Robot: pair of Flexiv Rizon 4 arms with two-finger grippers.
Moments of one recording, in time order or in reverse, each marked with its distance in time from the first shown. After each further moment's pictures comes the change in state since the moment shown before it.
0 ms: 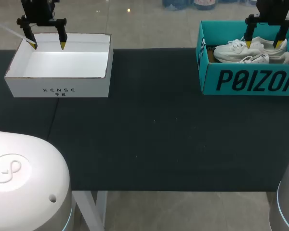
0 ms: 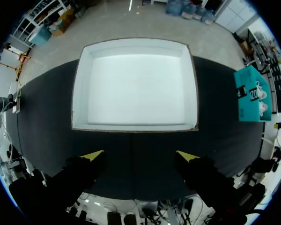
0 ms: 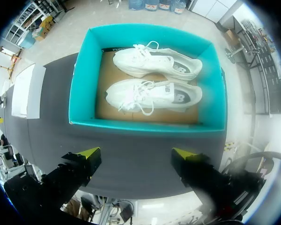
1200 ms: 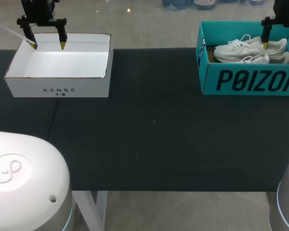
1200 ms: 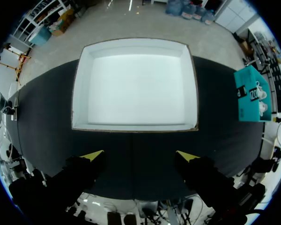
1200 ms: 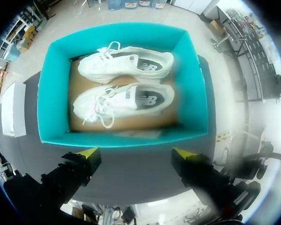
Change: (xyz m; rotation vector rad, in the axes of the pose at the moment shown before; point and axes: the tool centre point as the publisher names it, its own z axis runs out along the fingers) left arm 0.000 0.000 0.000 0.000 0.000 0.000; right arm -0.078 0.023 0.023 0.010 -0.081 0.124
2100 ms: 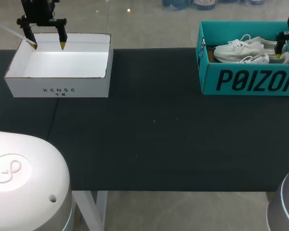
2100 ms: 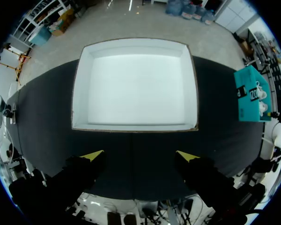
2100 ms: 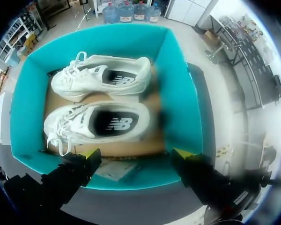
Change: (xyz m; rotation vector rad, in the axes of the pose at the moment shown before) left arm 0.000 0.000 0.000 0.000 0.000 0.000; right arm -0.063 0.041 0.071 -0.181 -0.015 -0.006
